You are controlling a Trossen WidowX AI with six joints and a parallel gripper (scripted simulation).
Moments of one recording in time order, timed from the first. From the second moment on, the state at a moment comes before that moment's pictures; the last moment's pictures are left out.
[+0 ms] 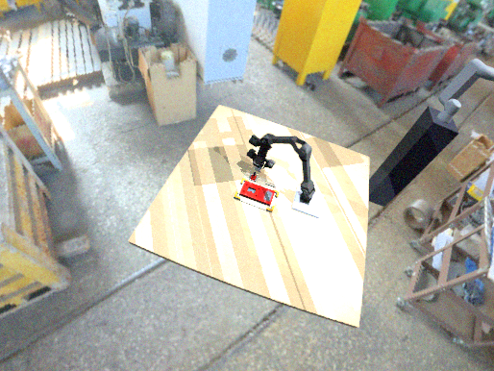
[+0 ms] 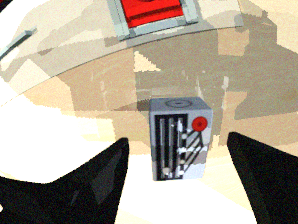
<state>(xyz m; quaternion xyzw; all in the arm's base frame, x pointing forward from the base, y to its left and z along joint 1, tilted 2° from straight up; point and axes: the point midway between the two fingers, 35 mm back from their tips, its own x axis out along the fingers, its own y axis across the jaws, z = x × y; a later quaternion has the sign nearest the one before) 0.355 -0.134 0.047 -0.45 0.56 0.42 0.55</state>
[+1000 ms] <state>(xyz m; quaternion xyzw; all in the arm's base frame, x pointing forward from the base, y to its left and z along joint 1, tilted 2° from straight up) 0.359 -0.132 0.070 -0.45 0.56 0.41 0.56</state>
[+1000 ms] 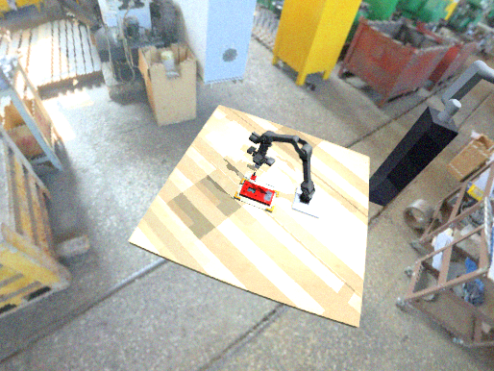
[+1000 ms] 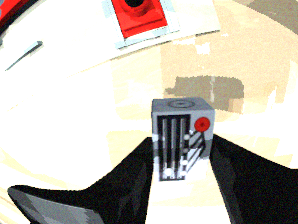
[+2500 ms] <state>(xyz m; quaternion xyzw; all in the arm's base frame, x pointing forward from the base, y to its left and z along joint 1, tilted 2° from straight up) 0.360 -0.098 0.158 -0.40 0.60 0.36 0.60</state>
